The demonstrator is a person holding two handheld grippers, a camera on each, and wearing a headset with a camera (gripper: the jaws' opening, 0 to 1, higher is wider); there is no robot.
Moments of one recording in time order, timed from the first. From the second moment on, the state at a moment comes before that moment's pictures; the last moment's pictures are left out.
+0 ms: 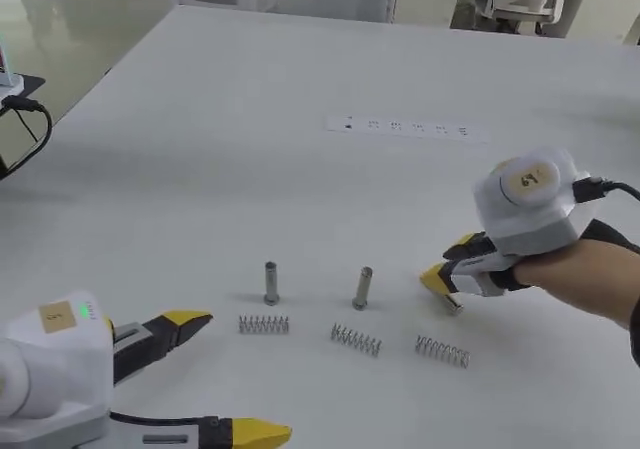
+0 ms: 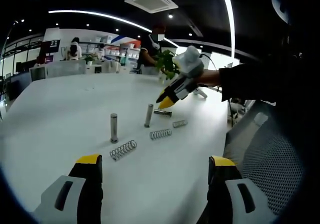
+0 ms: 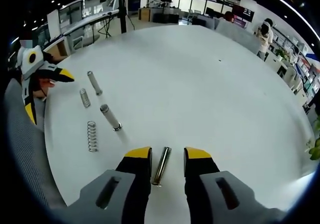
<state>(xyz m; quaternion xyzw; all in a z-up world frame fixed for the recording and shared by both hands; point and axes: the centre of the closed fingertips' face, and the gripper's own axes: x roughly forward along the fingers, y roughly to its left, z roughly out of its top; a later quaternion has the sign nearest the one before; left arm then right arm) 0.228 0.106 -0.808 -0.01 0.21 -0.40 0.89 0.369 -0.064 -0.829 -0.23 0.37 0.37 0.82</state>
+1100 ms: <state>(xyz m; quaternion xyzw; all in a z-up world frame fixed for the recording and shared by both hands) 0.228 0.109 -0.811 -0.02 0.21 -0.40 0.89 0.374 -0.065 -0.852 -0.22 0.43 0.35 0.80</state>
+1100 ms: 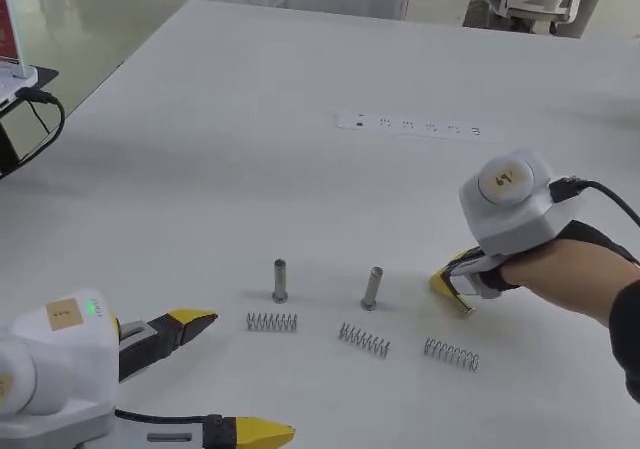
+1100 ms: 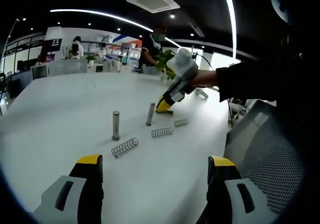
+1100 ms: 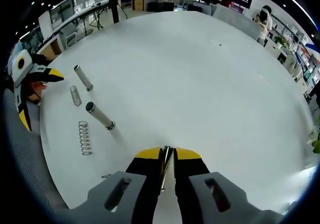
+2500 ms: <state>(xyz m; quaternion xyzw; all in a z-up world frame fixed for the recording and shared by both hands) 0.228 0.109 -0.806 -0.01 0.20 -0.40 0.89 0.367 -0.063 -0.833 -0.19 0.42 0.32 0.82</state>
